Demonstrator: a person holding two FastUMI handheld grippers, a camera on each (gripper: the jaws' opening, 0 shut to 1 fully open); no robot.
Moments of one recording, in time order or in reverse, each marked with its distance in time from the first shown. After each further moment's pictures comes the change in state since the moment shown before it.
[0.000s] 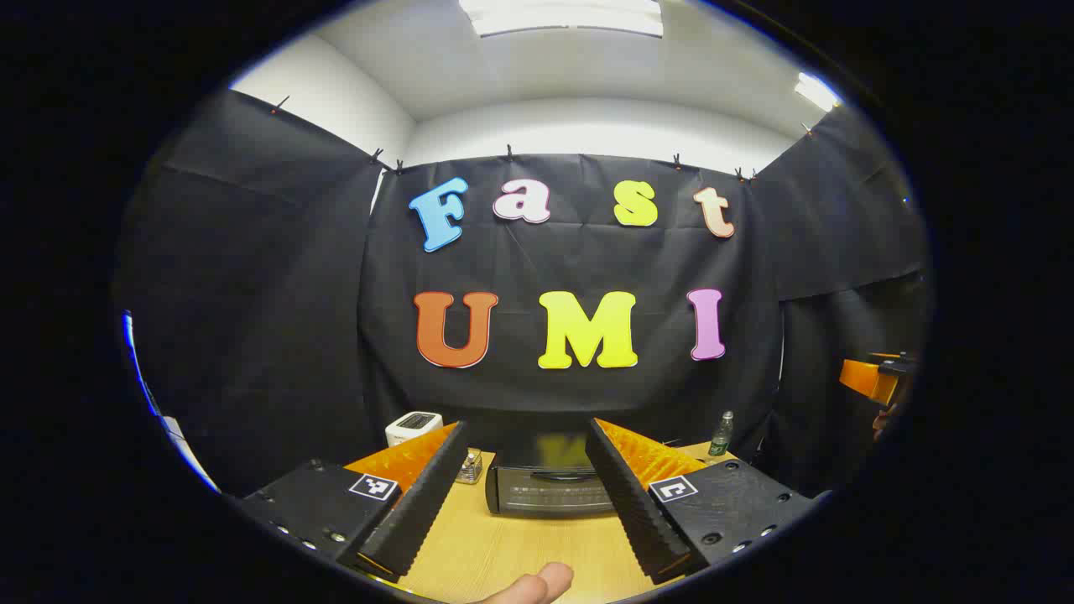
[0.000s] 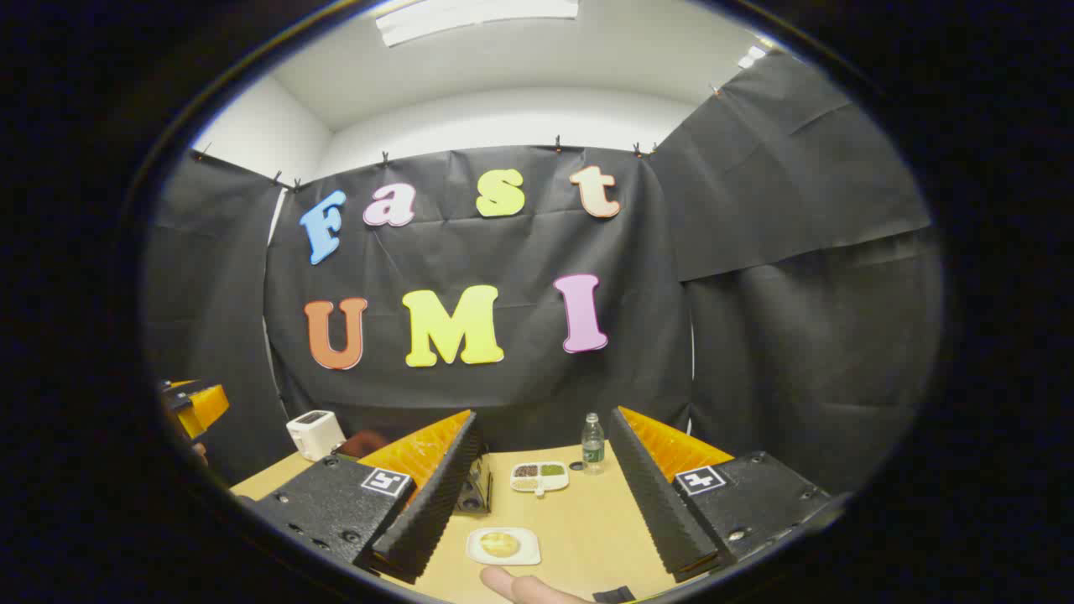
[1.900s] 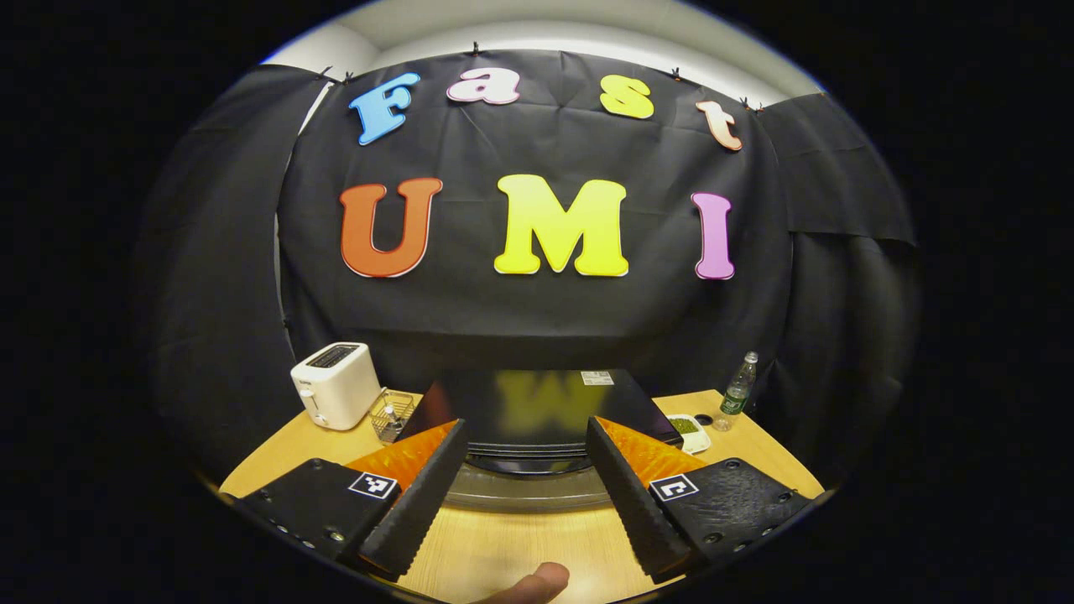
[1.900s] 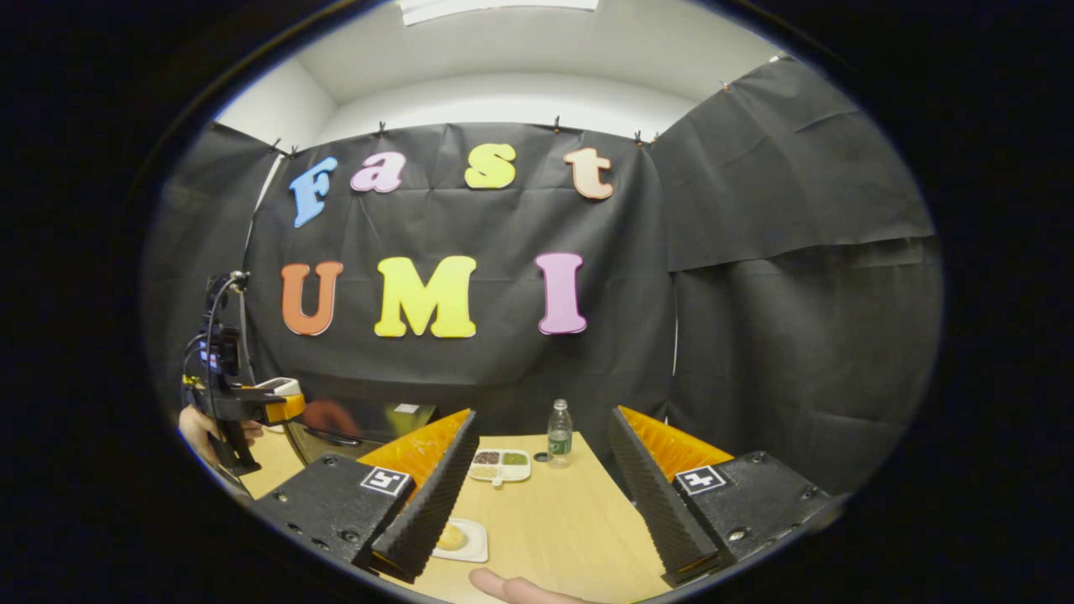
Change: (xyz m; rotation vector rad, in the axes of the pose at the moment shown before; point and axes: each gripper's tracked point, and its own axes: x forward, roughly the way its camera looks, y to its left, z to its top) left arm 0.197 -0.066 -0.158 -0.025 0.327 -0.130; right arm 0.054 -0.054 -0.050 -0.070 0.055 -0.055
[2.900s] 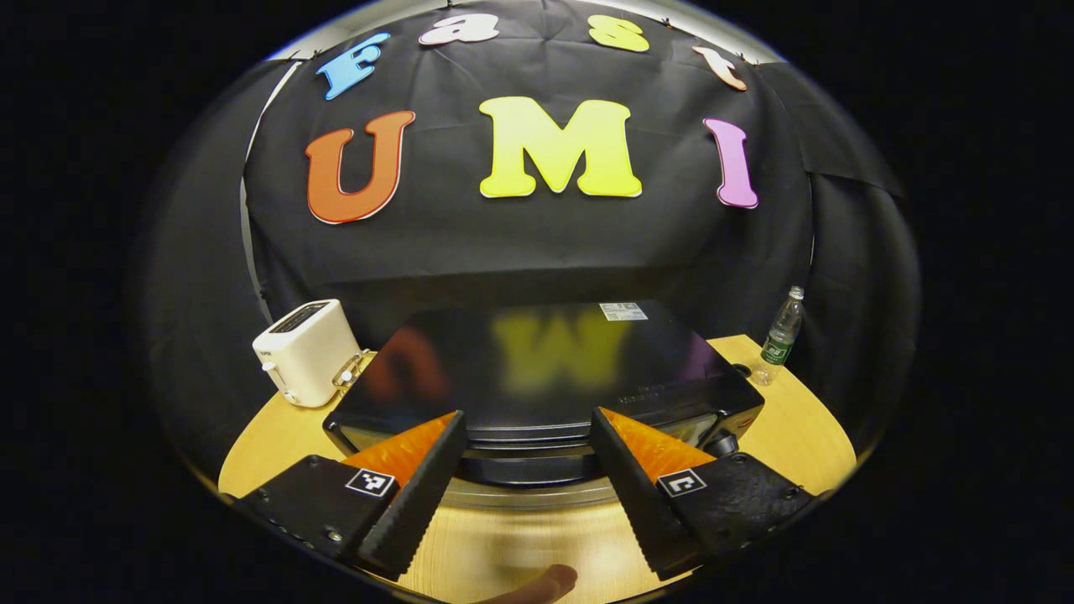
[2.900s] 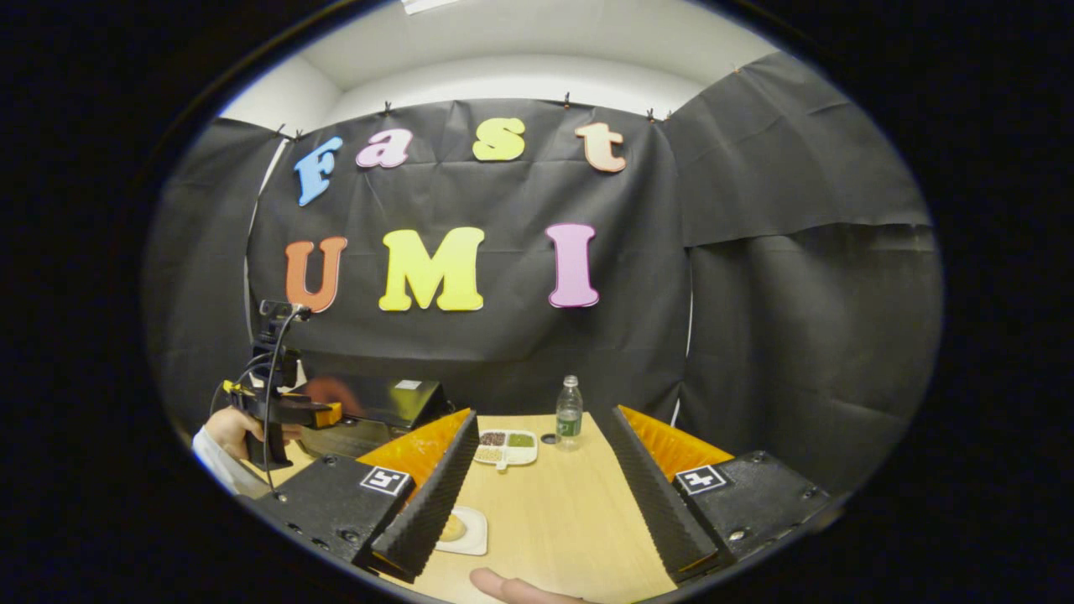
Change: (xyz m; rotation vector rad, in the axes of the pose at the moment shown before) left arm 0.077 0.008 -0.068 0.041 0.185 0.022; right arm 0.019 0.009 -0.036 -0.014 0.074 0.041
